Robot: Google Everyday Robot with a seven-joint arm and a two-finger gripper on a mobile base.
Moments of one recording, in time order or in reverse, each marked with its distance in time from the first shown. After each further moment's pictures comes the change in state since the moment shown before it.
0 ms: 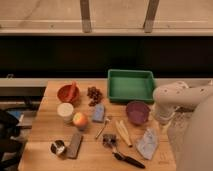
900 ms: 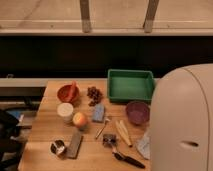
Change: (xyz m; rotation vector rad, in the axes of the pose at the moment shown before) arm -0.010 -0.032 0.059 0.123 0.081 -0.028
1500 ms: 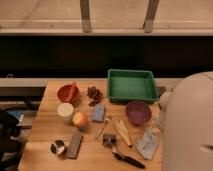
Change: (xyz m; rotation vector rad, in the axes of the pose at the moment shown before) arm 0.023 0.003 0.010 -0.080 0.129 -0.034
